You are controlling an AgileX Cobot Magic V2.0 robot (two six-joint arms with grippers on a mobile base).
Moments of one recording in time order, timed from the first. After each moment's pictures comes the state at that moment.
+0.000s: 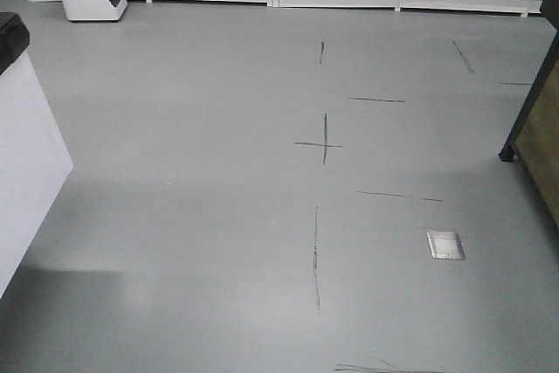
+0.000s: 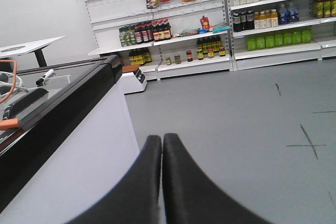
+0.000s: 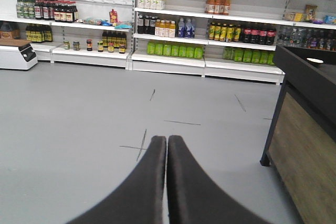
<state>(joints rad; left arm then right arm) 0.11 -0.01 0.02 0.25 0.10 -0.12 -0.04 -0.01 0.03 -0.07 0.12 -0.01</state>
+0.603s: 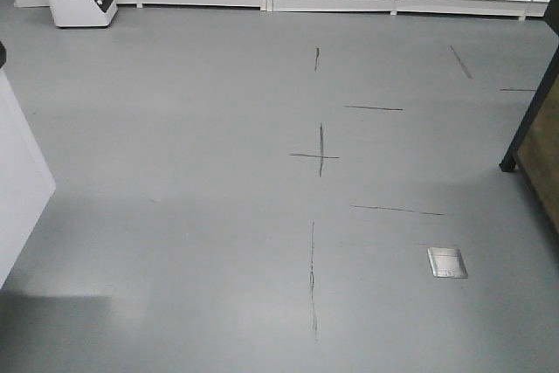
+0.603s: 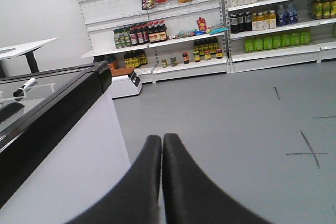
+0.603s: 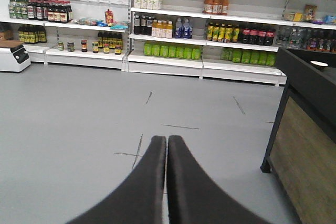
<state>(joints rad) 0.11 -0.01 0.02 0.25 0.10 -0.12 -0.04 -0.01 0.03 -0.07 0.12 -0.01</state>
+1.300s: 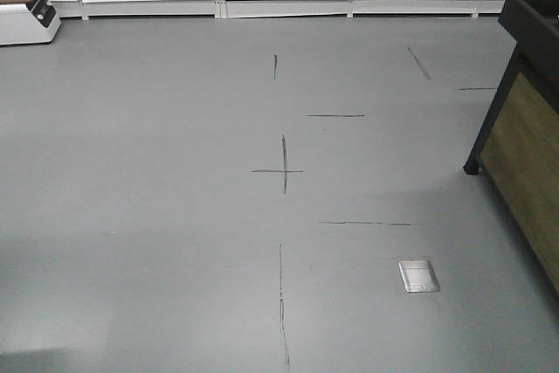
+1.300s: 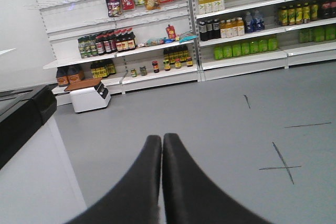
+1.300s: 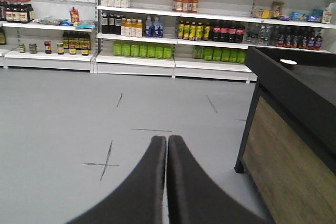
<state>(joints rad) 0.11 -0.01 0.02 0.25 0.10 -0.12 -0.04 -0.01 0.03 -0.07 0.12 -0.01</state>
